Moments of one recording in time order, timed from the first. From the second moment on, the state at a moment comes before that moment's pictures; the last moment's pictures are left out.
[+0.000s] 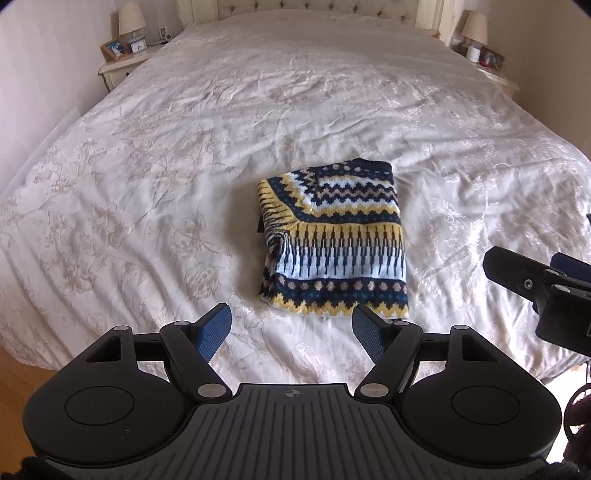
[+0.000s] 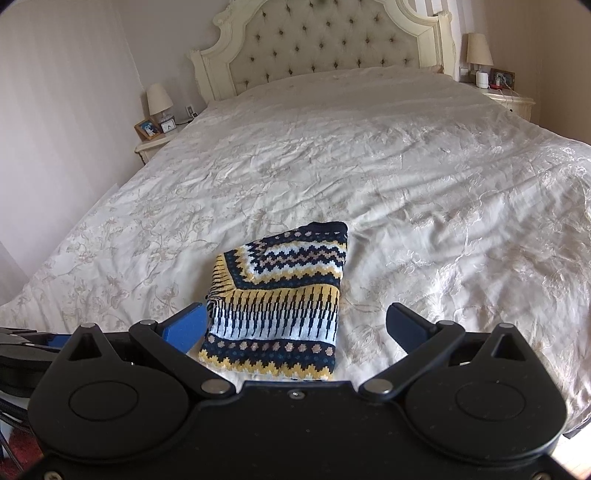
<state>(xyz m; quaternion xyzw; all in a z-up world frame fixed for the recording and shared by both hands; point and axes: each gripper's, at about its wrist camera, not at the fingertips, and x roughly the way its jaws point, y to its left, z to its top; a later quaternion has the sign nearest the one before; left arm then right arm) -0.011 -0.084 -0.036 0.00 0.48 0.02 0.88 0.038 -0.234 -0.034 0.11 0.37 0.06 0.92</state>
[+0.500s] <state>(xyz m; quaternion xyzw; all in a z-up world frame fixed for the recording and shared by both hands) 0.001 -0.081 -0.044 0.01 0.49 0.02 0.87 0.050 -0.234 -0.042 0.11 0.38 0.05 0.91</state>
